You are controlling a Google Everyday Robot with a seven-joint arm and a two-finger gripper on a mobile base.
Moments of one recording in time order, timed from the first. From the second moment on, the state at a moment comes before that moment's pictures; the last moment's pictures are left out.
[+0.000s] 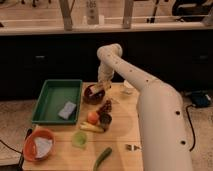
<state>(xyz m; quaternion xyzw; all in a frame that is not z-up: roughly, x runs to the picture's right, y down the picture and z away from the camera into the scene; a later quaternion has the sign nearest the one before) 0.000 -0.016 0.900 -0.29 -0.16 -0.23 0.92</state>
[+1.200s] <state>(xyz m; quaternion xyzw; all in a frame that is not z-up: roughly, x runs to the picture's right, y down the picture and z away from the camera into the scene) -0.018 -0.009 0.906 -0.30 -0.18 -0.25 0.91</state>
